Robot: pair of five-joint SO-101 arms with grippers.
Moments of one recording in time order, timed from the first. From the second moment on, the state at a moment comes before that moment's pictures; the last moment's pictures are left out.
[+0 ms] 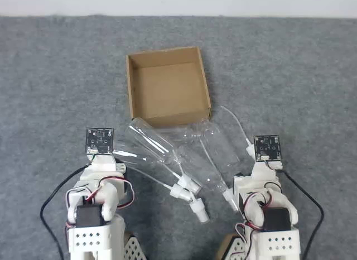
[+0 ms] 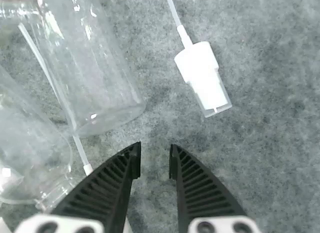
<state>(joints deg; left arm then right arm) -9.7 -99.3 97.6 65.9 0.8 -7.4 -103.0 95.2 73.7 -4.3</state>
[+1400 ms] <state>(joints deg) -9.7 -99.3 97.6 65.9 0.8 -5.4 -103.1 94.5 73.7 -4.3</state>
